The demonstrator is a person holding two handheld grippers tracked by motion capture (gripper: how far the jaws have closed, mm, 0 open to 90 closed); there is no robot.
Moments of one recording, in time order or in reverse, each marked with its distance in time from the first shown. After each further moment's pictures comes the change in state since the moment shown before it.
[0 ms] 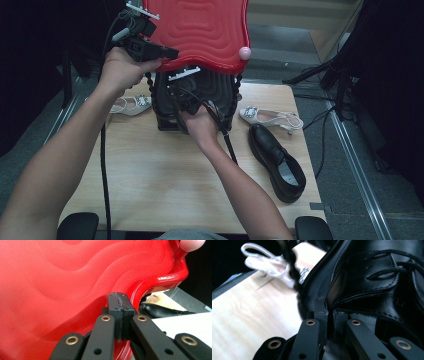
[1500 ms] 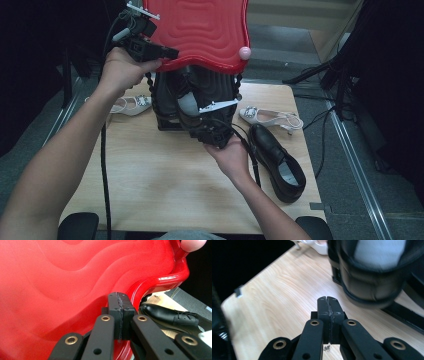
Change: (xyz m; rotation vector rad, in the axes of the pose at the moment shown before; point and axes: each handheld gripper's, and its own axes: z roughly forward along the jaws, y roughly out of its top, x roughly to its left) left arm -0.001 0.000 0.001 -0.004 0.008 0.002; right arm -0.016 -0.090 -0.065 0.047 0.258 0.091
